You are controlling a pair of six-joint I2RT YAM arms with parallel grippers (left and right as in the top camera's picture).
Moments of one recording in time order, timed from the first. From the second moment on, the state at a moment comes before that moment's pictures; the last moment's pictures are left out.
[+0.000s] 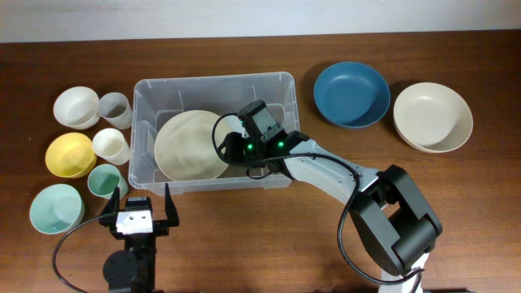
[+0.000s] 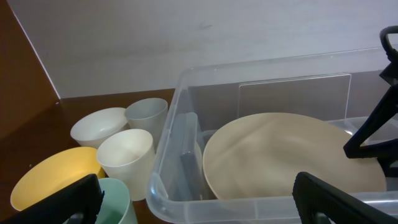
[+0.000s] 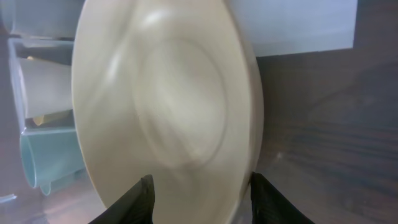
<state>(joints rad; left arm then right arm) 0.08 0.01 0.01 -0.08 -0.02 0.11 0.66 1.98 1.31 -0.19 -0.35 0.82</state>
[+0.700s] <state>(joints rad) 0.08 0.01 0.01 -0.08 -0.02 0.11 0.60 1.98 1.39 -0.35 -0.39 0.72</state>
